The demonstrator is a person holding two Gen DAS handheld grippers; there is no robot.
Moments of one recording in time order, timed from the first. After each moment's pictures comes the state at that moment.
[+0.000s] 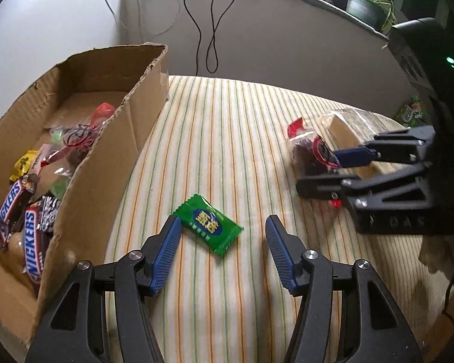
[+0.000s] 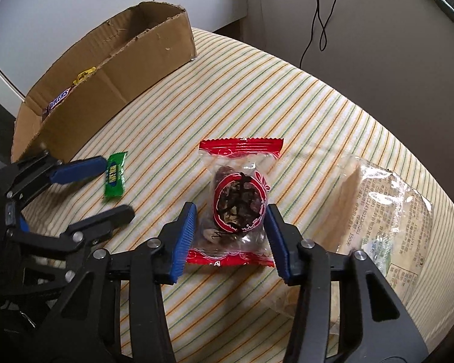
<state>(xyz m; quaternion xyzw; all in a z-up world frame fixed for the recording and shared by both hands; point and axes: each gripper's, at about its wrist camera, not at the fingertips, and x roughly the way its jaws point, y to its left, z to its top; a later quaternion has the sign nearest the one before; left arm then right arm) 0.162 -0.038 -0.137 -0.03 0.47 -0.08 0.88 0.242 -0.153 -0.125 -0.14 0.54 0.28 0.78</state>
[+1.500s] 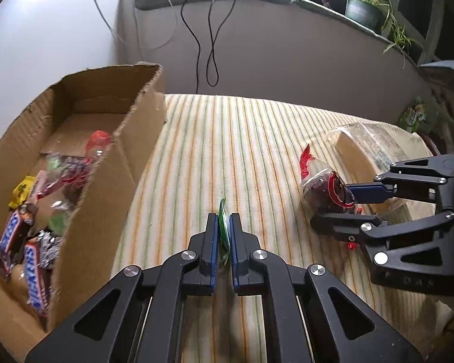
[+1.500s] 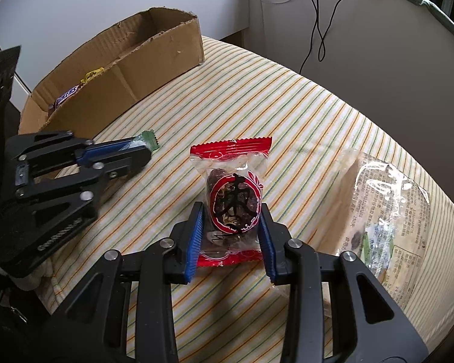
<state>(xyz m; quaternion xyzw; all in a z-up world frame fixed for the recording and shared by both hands) 0.180 -0.045 -0.133 -0.01 0.45 -0.08 0.89 0.217 -0.148 -0.120 -0.13 0.51 0.27 0.80</state>
